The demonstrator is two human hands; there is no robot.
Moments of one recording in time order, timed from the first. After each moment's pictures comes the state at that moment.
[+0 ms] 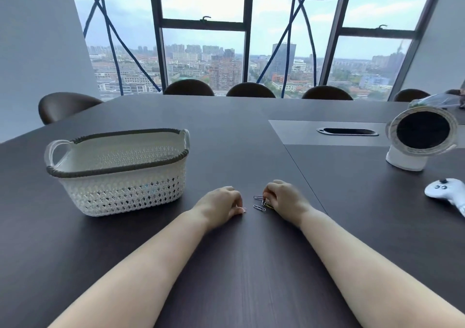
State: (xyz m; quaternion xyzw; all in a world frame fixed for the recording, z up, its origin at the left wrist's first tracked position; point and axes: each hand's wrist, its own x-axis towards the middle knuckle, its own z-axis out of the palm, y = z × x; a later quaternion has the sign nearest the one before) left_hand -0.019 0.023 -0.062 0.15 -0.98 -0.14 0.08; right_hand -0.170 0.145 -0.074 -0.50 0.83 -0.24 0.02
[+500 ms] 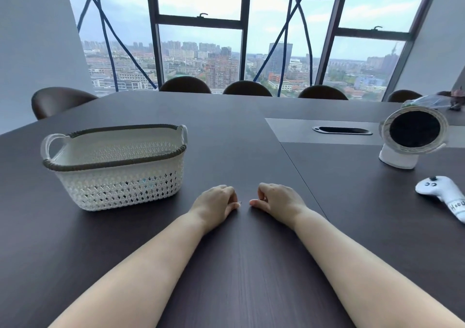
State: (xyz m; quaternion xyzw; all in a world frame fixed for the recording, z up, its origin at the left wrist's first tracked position) left_hand -0.014 0.027 -0.077 0.19 -0.96 -0.15 0.15; right_hand -0.150 0.151 -0.068 -0.52 0.85 -0.13 -0.01
